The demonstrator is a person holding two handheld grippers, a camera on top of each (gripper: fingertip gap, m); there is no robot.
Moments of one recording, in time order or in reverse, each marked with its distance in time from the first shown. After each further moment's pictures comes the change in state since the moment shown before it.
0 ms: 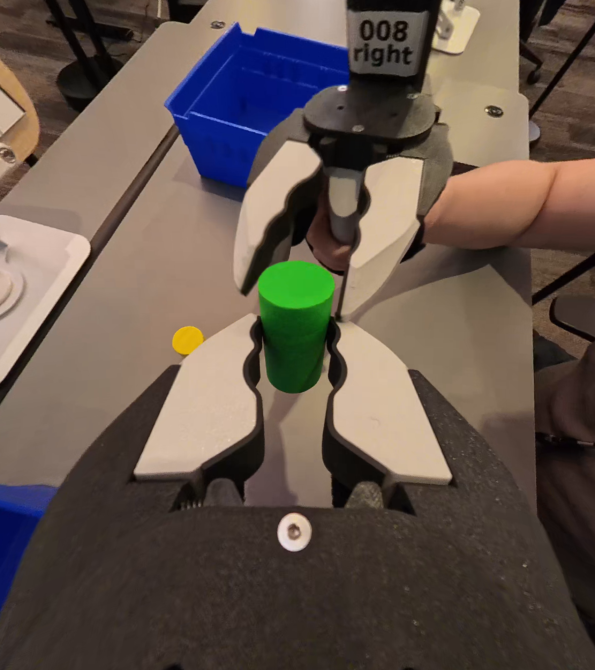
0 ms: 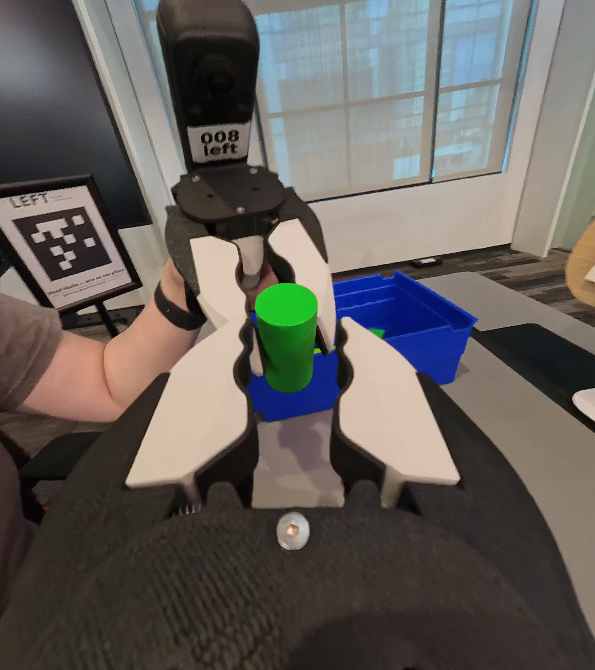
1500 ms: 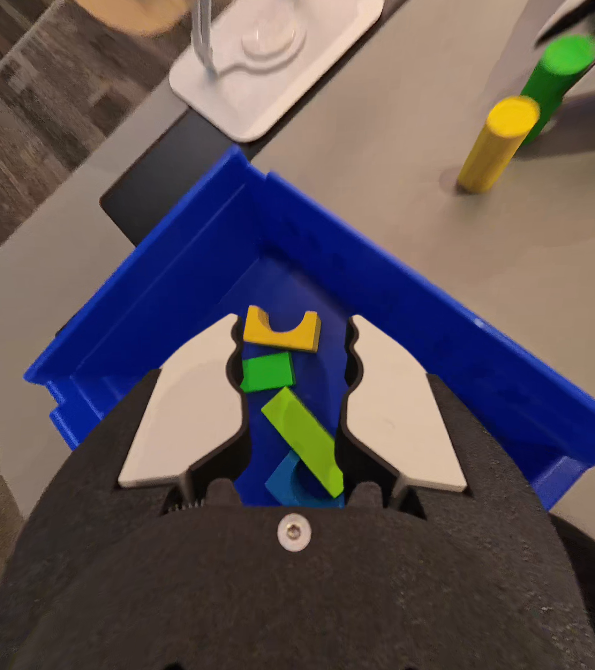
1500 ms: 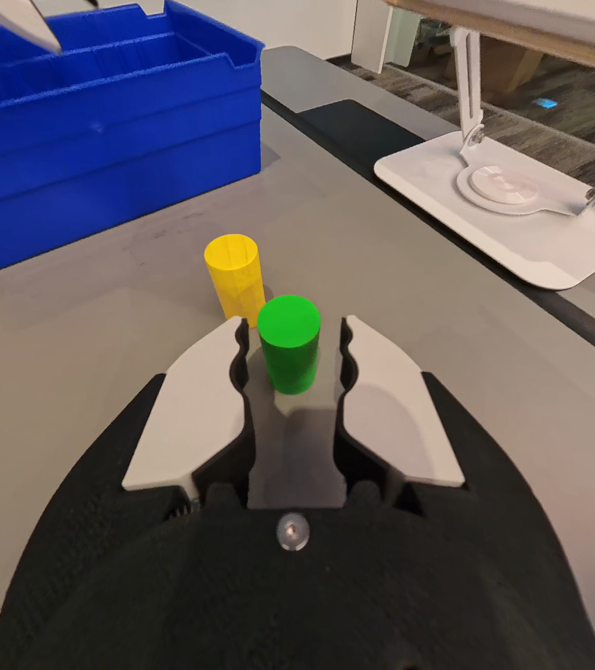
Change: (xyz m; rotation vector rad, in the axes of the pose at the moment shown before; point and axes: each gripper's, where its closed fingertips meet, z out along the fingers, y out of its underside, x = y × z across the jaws) left arm -0.157 0.158 -0.097 -0.241 -0.547 -0.178; right arm 0.145 0.143 -0.064 -0.441 0.488 -0.049
